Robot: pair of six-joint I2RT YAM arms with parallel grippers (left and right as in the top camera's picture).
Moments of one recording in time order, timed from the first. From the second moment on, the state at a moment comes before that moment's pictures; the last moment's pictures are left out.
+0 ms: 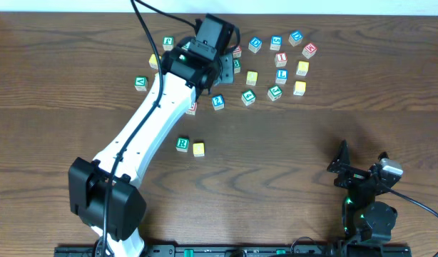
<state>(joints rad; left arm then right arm) -0.49 1.85 1.75 -0.84 -0.10 -0.45 -0.09 0.02 0.01 -0.06 0.13 0.22</state>
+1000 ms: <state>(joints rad) -0.30 1.99 1.88 -1.00 -0.08 -0.45 -0.09 0.02 0.01 -0.06 0.13 0.22</state>
